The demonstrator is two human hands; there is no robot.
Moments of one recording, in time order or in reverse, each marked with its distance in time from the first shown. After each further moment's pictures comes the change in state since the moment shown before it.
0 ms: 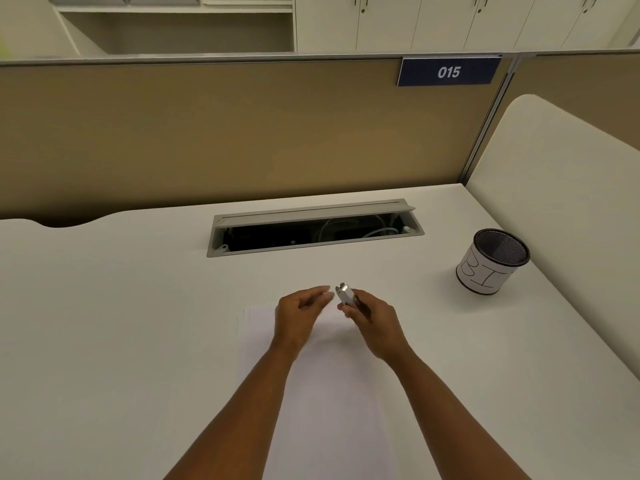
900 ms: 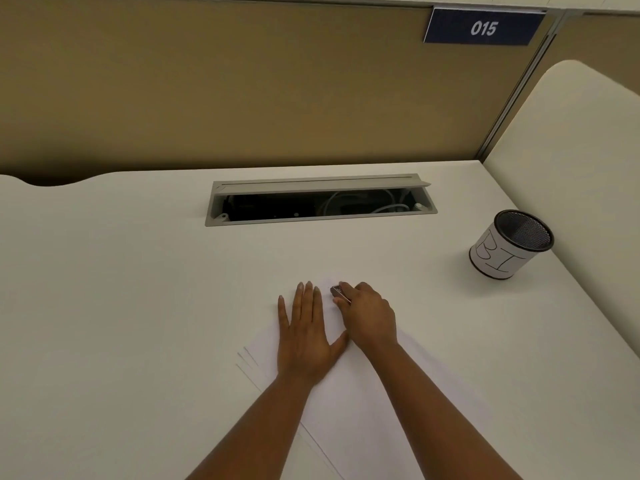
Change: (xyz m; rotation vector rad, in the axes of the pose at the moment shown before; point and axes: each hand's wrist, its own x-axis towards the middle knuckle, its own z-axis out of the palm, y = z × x) left_hand -0.035 -0.059 0.006 1.294 -0.092 0.154; right_hand 0.005 0.010 0.040 -0.621 -0.032 0.071
